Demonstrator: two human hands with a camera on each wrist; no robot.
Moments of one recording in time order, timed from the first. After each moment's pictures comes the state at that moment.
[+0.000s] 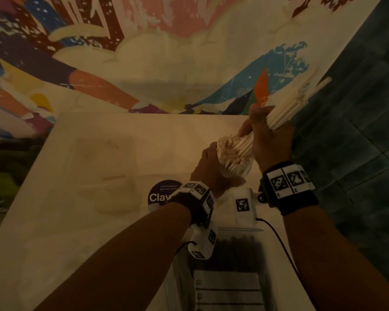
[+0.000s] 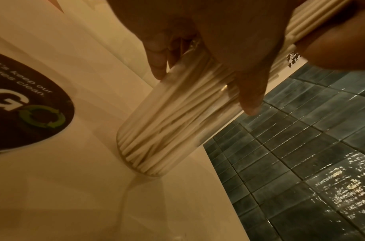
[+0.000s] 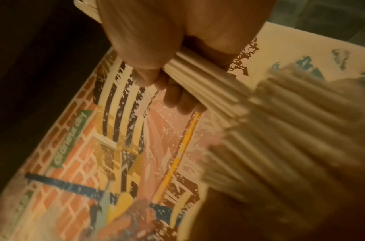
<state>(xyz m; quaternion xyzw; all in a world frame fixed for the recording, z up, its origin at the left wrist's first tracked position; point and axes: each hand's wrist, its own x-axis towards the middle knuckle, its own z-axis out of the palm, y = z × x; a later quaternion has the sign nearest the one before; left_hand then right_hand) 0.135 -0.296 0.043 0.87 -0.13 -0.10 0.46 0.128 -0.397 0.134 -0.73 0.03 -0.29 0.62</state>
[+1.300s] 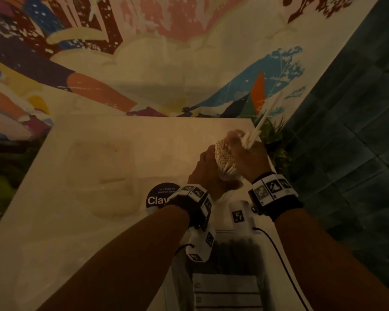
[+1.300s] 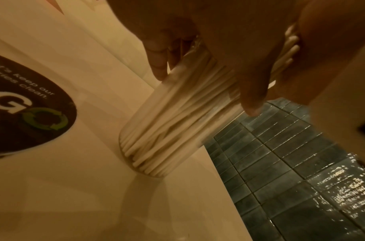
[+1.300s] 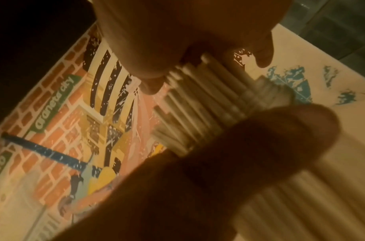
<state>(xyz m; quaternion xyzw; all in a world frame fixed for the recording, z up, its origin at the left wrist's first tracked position) 0.140 -0.295 0.036 0.88 -0.14 -0.11 0.45 0.139 -0.408 0.085 -0.86 0.14 -0.12 0.47</state>
